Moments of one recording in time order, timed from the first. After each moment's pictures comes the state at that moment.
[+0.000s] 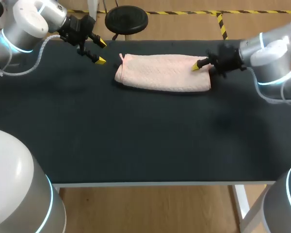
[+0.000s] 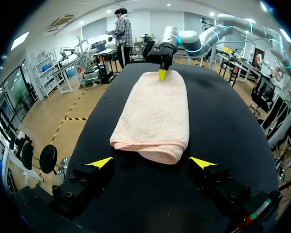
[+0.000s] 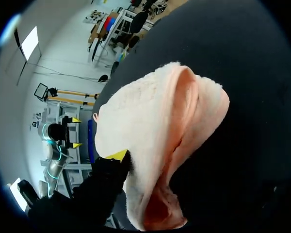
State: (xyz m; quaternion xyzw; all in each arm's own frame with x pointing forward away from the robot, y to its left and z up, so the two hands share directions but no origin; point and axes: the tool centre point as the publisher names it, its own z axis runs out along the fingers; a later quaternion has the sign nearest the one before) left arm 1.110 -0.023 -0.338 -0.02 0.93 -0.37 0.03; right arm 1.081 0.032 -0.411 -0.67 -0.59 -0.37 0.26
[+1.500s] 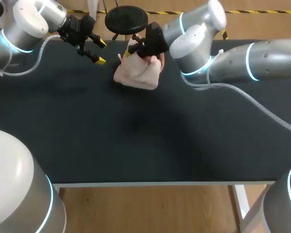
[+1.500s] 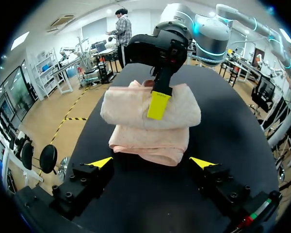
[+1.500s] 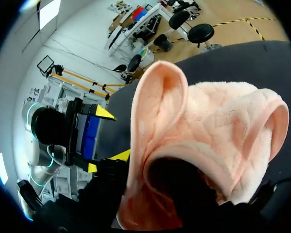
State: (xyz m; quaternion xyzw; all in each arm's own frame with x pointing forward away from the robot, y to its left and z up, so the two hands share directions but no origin) left arm 1.110 -0.023 -0.338 -0.02 0.93 -0.37 0.03; right arm 1.104 0.297 -0.352 -0.60 -0.66 -0.41 0.19
